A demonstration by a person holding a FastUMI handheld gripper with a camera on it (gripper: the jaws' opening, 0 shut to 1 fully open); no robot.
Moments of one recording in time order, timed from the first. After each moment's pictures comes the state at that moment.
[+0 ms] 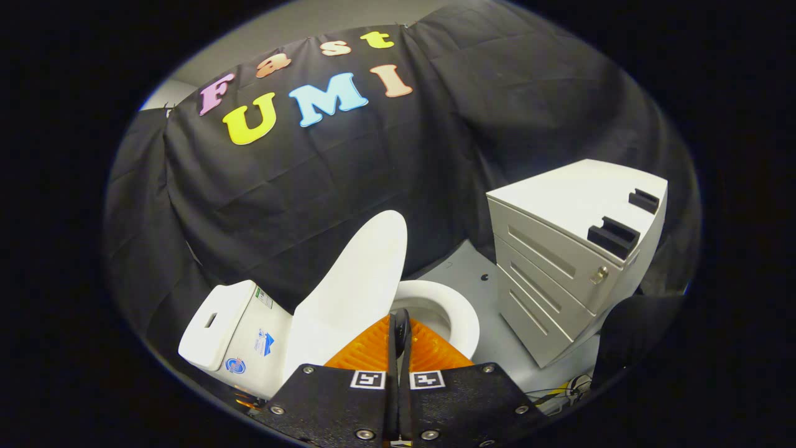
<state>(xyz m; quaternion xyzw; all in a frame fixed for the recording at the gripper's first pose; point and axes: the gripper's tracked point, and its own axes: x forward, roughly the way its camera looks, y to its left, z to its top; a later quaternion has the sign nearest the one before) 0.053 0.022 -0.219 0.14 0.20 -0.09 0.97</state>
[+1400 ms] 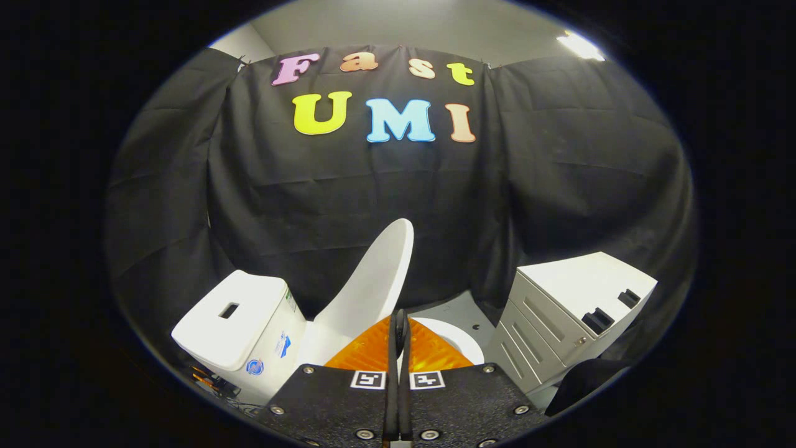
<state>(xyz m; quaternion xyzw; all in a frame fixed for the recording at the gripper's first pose) 0.057 0.134 -0.122 -0.01 0.14 -0.06 0.99</state>
